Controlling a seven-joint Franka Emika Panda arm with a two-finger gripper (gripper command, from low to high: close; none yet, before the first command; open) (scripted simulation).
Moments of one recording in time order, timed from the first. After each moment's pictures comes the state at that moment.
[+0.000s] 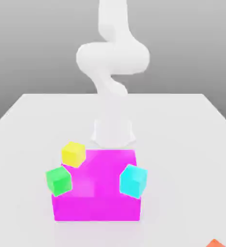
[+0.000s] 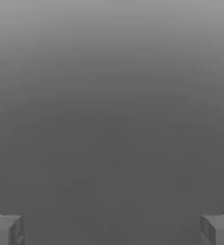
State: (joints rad) arm 0.02 -0.71 0.01 -2.29 0.00 2.32 0.78
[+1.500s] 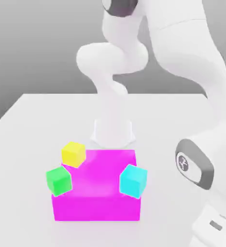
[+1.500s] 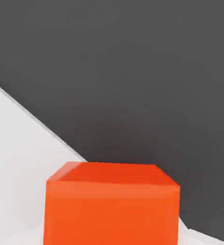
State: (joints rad) arm 0.28 0.56 0.11 -2.07 -0.12 2.62 0.56
